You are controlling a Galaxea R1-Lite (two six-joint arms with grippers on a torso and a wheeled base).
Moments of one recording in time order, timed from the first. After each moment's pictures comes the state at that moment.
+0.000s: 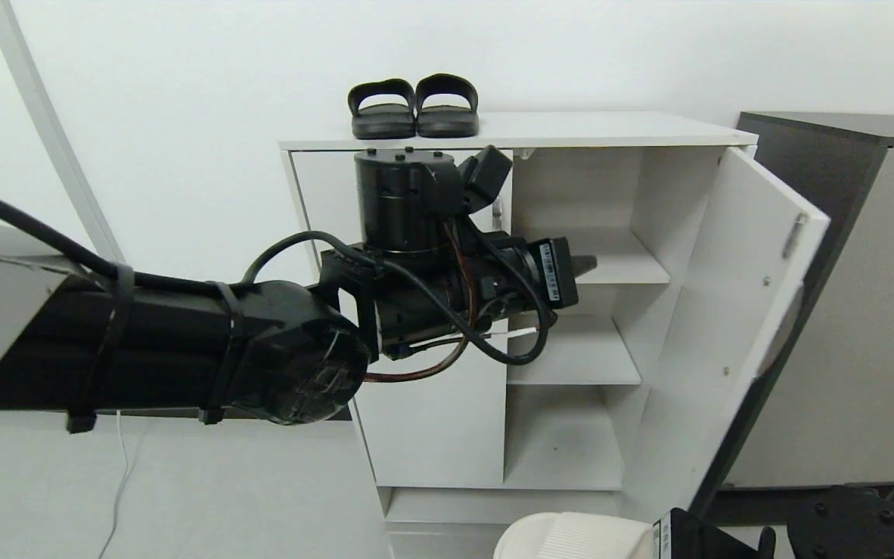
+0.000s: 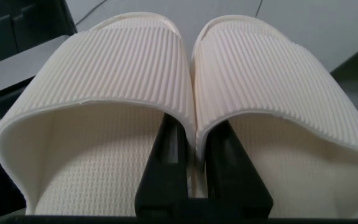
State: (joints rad) left arm -0.75 1.89 -1.29 -0.57 -0.28 -0.45; right arm 0.94 1.59 -0.21 -0.89 0.22 -0.06
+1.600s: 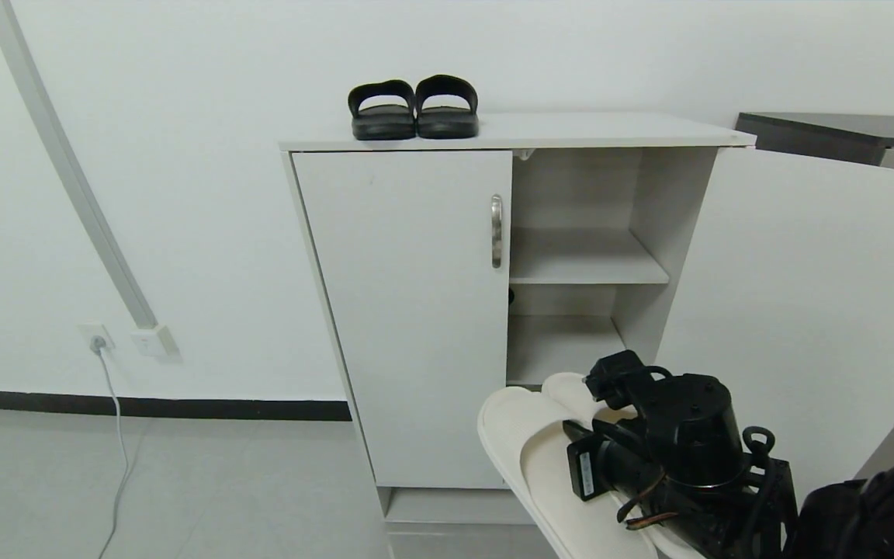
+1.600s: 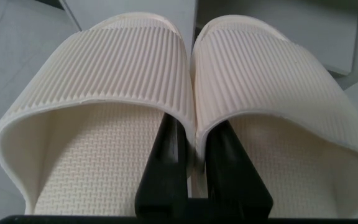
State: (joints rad) left arm -0.06 0.46 -0.24 -0.13 0.27 -0.10; right arm 0.80 1.88 -0.59 -0.90 -0.36 0.18
